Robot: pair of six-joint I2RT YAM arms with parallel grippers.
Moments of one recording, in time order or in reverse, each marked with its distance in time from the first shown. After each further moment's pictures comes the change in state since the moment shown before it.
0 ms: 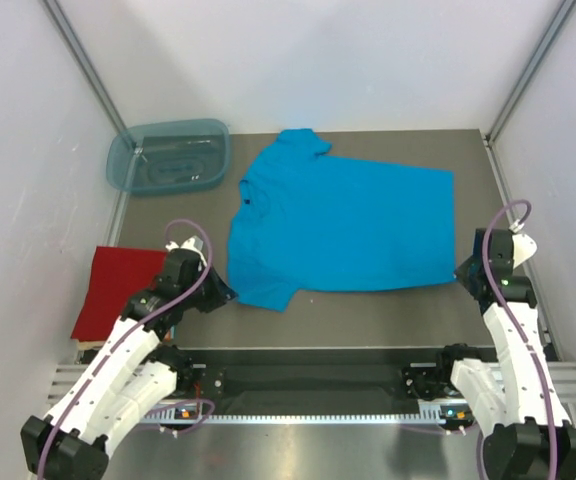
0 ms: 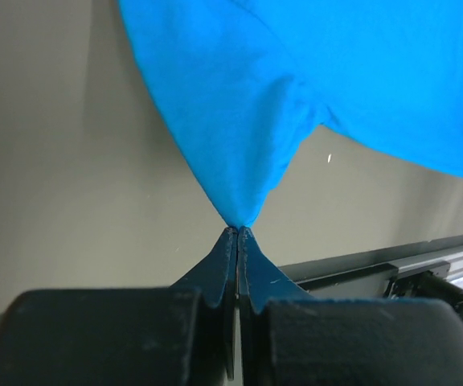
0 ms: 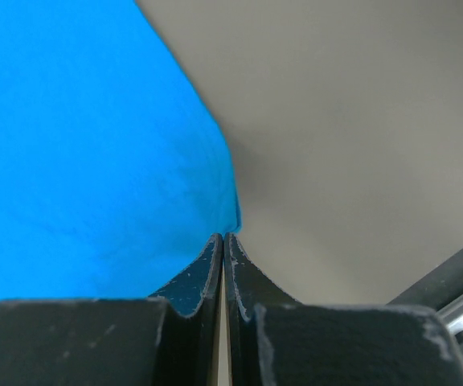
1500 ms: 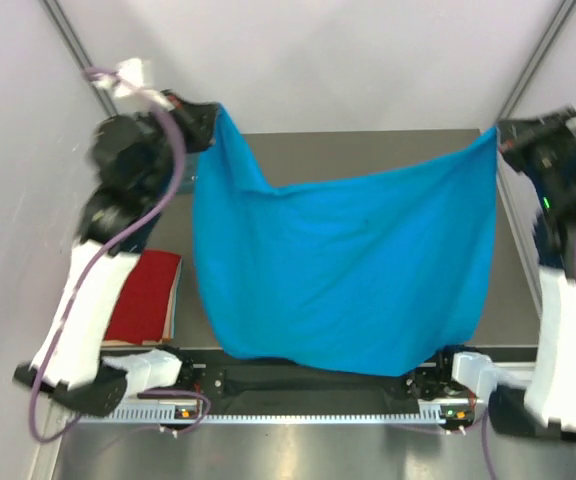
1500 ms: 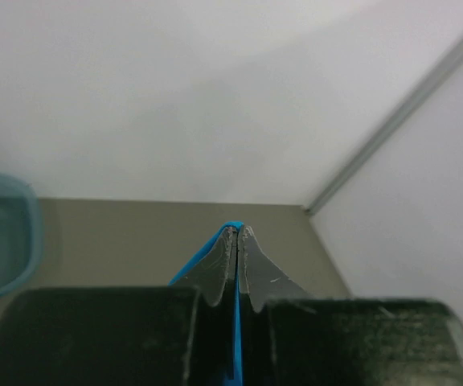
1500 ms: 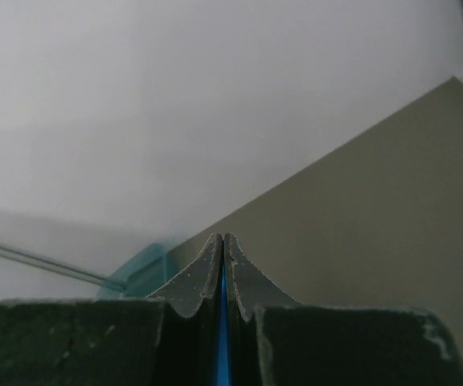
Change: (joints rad) left arm -0.022 0.448 1.184 0.227 -0.187 0.351; right arm -0.002 0.176 1.004 0.064 -0.318 0.027
